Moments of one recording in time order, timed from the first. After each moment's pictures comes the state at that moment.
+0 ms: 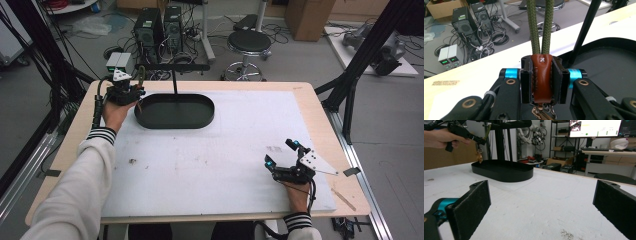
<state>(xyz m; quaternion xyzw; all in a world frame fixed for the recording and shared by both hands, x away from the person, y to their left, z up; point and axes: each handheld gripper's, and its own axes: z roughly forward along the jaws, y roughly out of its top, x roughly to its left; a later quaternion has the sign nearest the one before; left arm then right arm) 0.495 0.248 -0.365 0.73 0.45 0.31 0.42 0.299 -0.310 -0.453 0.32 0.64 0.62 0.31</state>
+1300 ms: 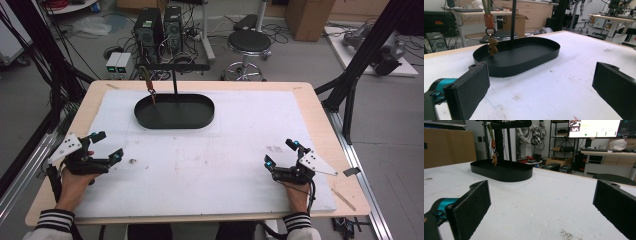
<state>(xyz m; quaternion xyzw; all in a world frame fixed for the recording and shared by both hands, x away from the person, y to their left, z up) 0.295 0.315 -0.429 0.67 0.33 0.25 0.62 0.298 -0.308 -0.453 0.32 0.64 0.62 0.31</state>
